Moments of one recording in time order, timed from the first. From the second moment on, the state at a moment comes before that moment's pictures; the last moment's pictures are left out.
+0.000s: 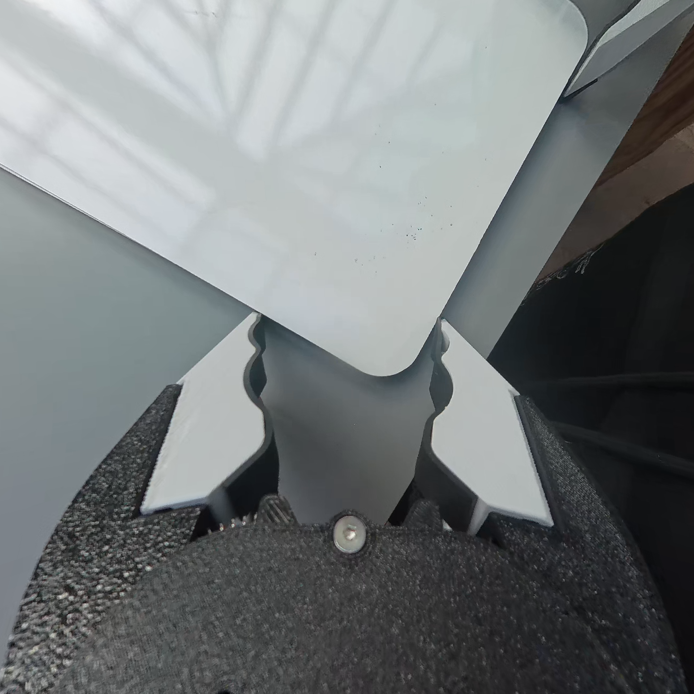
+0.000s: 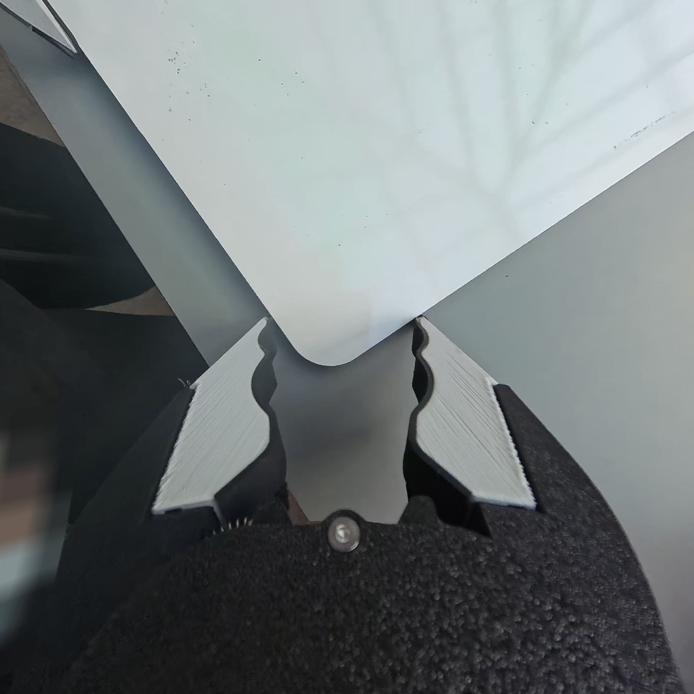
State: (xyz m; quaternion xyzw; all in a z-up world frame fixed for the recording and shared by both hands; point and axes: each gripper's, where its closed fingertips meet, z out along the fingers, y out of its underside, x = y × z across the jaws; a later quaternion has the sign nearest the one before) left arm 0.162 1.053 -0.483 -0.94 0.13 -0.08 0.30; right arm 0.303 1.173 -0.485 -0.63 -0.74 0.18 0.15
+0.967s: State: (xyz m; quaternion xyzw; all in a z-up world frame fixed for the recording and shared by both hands) left arm 0.147 1.054 -0.487 -0.95 0.00 -0.01 0.32; right arm 0.087 1.333 -0.449 -0.50 -0.83 0.21 0.09
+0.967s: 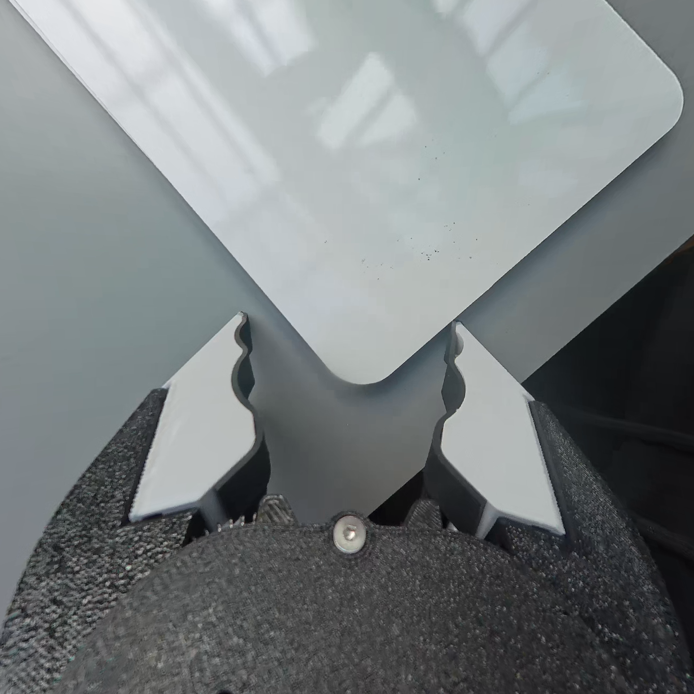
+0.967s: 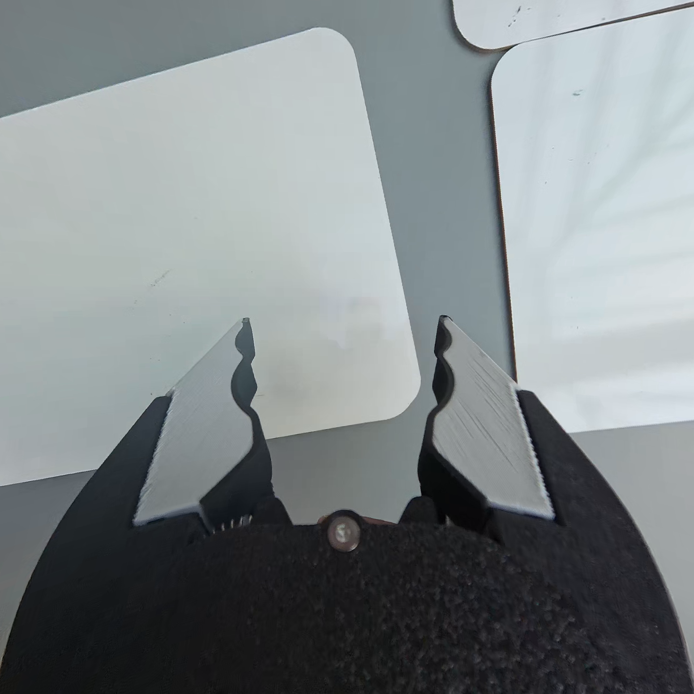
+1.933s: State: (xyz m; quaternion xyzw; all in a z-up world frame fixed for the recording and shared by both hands) left arm 0.048 1.128 -0.436 -0.86 -0.25 -0.16 0.41; right arm 0.158 1.350 -0.452 -0.73 -0.59 0.34 0.08
